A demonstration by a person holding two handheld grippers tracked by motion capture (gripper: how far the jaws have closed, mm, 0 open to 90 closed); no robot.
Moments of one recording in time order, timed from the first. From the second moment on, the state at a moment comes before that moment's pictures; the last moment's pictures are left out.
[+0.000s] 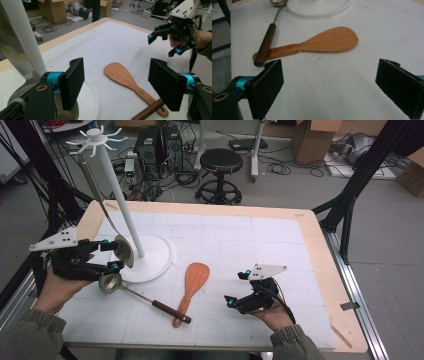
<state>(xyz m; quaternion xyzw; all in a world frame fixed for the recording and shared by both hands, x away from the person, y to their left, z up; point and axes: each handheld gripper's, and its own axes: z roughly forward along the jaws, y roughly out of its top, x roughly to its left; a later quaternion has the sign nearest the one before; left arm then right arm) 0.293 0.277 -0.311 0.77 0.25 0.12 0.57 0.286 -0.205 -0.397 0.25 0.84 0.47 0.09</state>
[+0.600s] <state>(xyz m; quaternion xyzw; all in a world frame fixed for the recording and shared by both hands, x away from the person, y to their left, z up) 0.281 0.257 -0.335 0.79 0.24 0.13 0.55 0.277 -0.154 -0.401 0.20 0.86 0.46 0.07</state>
